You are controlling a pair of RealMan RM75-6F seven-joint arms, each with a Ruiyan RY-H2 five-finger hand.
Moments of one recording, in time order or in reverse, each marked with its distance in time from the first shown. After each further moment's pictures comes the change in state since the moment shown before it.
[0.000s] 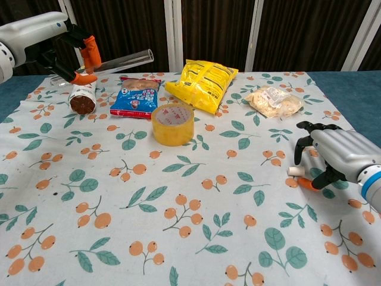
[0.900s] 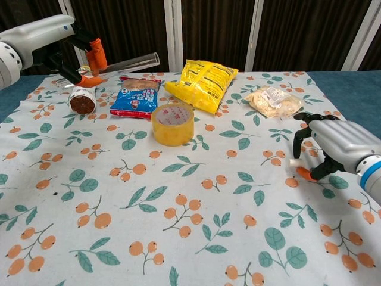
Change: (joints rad) left arm -0.010 -0.022 0.001 0.000 0.000 0.007 0.016; right arm 0.017 0.024 0.018 -0.018 -0.024 0.006 0.021
